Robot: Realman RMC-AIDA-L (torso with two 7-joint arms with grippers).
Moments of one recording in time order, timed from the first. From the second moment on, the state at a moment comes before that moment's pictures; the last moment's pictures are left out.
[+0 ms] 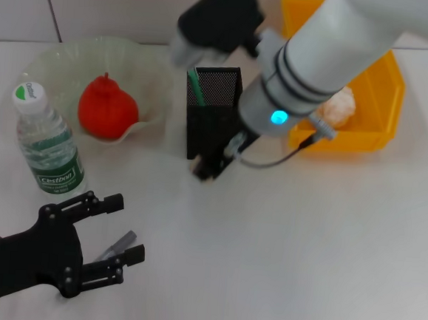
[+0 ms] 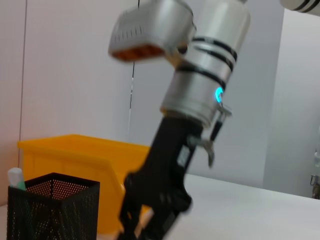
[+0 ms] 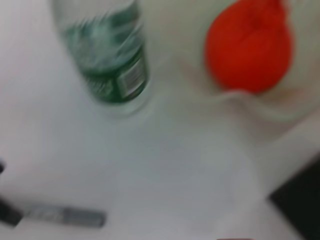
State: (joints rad) left arm -0.21 -2.03 1.23 0.56 1.37 1.58 -0.94; right arm 0.95 2.08 -1.65 -1.04 -2.46 -1.30 2.75
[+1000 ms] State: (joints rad) left arm -0.22 -2.03 1.23 0.56 1.37 1.60 -0.94; right arm 0.93 2.08 -1.40 -1.09 -2.63 -1.18 2.70
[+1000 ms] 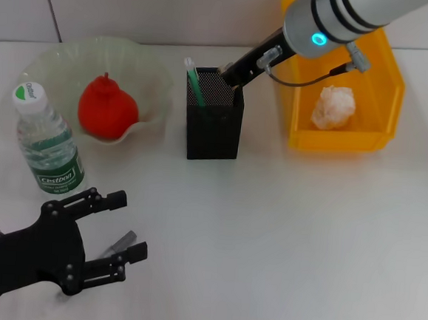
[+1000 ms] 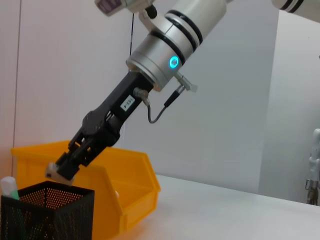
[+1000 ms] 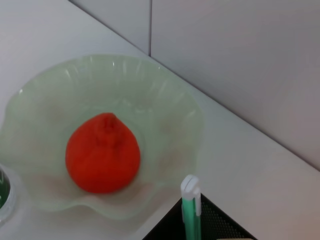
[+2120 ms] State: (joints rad) left arm -0.13 -2.07 1.20 1.02 1.58 1.54 -1.43; right arm 0.20 2.08 -1.31 -1.66 -1.69 -1.21 1.96
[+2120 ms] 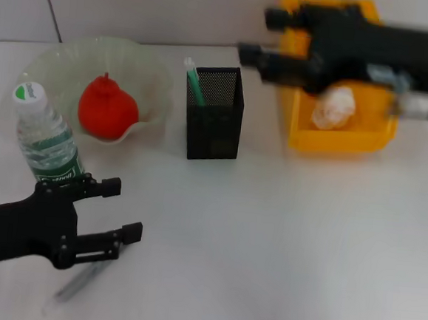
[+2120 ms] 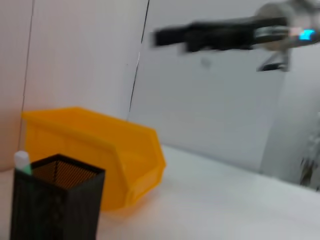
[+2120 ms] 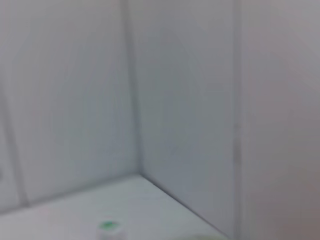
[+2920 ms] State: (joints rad) left arm -0.18 -2.07 1.59 1.69 2.33 1.41 -2.42; right arm 0.17 2.03 -0.60 -0.70 -1.65 -1.86 1.11
